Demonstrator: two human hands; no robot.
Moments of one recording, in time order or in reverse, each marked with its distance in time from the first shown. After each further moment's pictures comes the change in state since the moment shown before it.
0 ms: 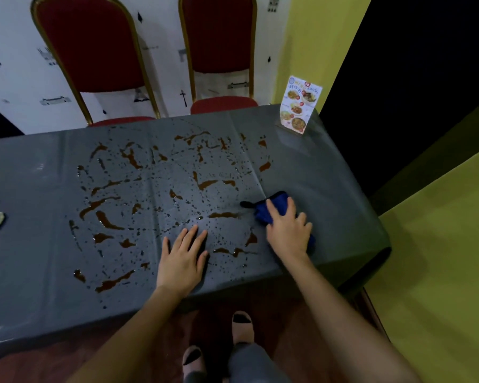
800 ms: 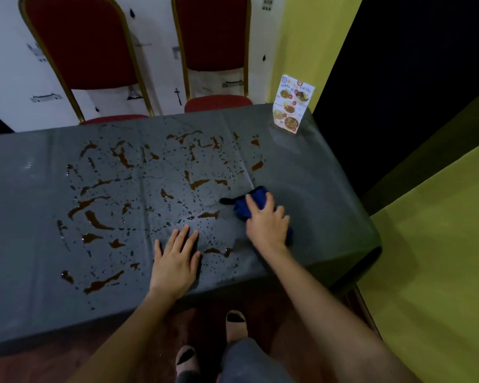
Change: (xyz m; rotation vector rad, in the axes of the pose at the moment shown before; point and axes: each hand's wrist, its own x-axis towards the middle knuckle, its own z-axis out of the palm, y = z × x) left_hand -0.002 0.009 0.006 -0.043 0.011 -0.022; right_hand 0.010 -0.020 0.001 0.021 -0.010 -0.065
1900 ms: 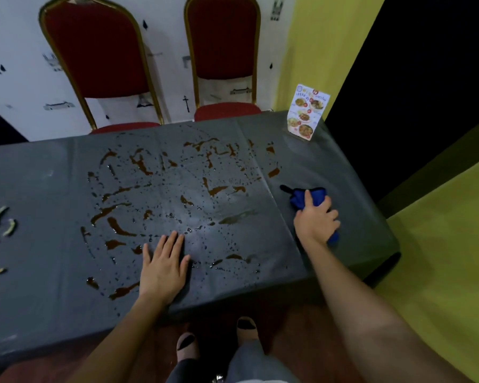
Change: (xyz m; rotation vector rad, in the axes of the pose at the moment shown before) left_hand 0.000 -0.052 -0.024 0.089 -0.037 -0.113; right_hand 0.036 0.043 0.001 0.039 0.088 0.465
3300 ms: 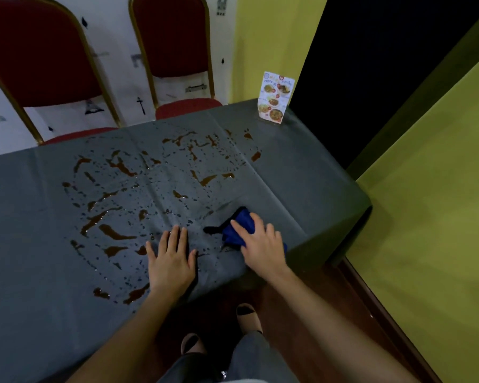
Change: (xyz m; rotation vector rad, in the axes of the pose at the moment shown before) left_hand -0.006 -0.031 0.002 0.033 -0.027 0.142; right_hand -0.173 -0.053 0.015 -0.062 -0.074 -0.530
